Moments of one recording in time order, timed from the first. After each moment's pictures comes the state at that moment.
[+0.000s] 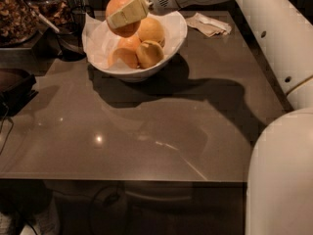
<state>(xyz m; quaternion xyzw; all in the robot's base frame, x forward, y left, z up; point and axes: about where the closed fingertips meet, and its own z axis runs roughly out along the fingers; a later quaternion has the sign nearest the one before) 0.692 0.071 1.013 -0.49 0.67 0.35 0.42</state>
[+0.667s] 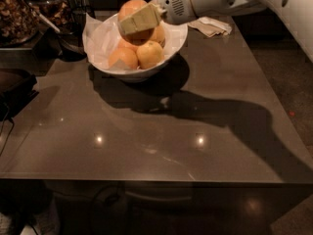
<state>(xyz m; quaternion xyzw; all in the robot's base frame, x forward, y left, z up) 0.637 0.040 1.017 -0.44 0.71 0.34 0.43</state>
